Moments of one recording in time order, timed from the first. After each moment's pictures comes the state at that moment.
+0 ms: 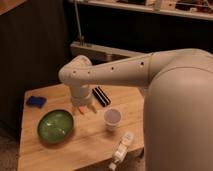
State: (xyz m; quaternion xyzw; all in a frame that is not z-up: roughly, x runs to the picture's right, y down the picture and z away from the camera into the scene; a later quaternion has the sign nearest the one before) arm -0.109 0.103 0.703 -0.26 0.23 0.64 0.68
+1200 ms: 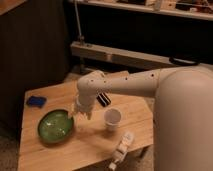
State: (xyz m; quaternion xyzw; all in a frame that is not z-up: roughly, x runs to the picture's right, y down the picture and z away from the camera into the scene) arm -0.144 0.142 0.767 -0.39 0.12 0.66 0.64
